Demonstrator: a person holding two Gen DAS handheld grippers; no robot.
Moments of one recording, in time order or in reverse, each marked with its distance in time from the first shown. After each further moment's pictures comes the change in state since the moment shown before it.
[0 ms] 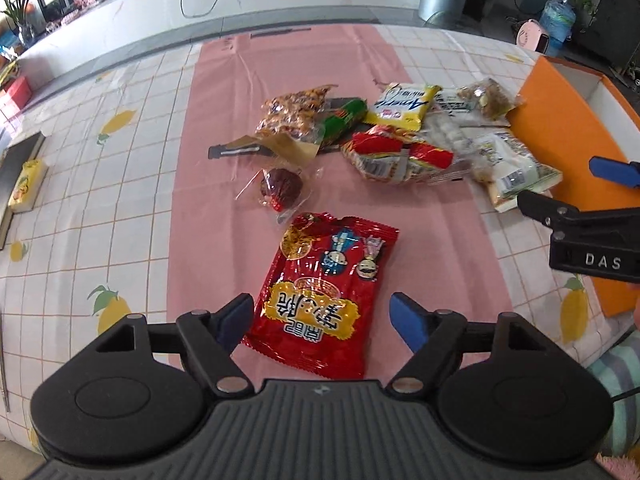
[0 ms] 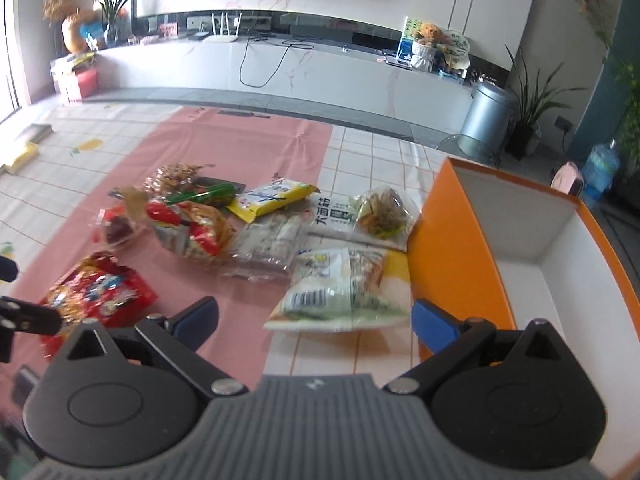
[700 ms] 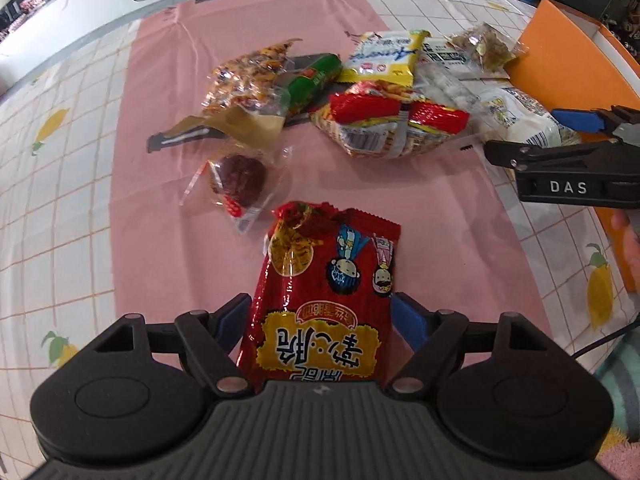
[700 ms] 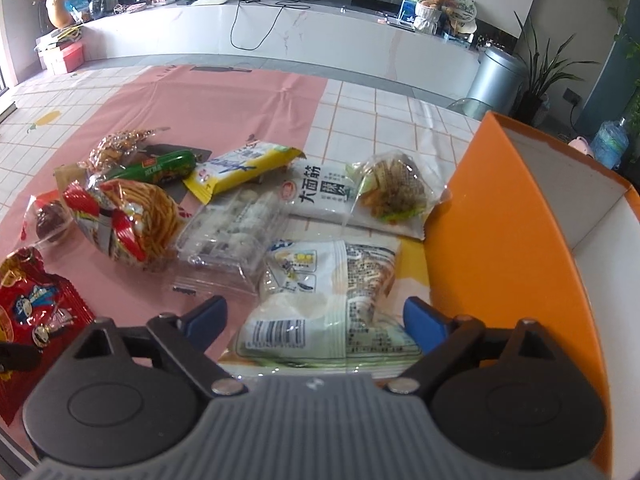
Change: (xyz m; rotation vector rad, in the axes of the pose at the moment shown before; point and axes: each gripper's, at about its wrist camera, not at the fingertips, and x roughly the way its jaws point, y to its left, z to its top) left arm 0.063 -0.004 0.019 0.120 0.103 -0.072; right arm 0.087 -0.010 0.009 0.023 0.108 0.011
